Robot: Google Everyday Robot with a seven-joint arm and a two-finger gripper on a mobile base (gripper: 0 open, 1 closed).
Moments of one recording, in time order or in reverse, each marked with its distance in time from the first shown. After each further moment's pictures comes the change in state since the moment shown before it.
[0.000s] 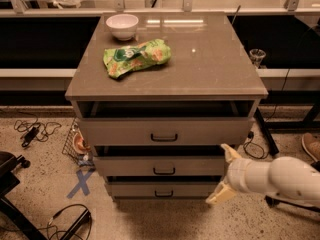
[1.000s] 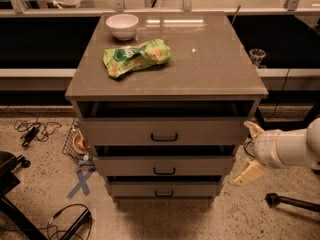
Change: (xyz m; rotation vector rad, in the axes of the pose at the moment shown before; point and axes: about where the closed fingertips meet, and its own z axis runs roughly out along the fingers) arm -0.022 -0.061 -0.094 -0.018 0.077 0.045
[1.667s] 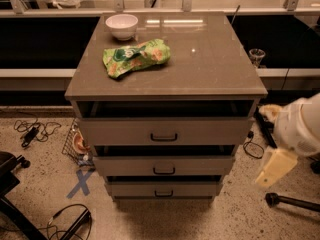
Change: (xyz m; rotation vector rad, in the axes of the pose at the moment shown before) arm -0.074 0.026 -0.128 -0.128 0.220 -0.002
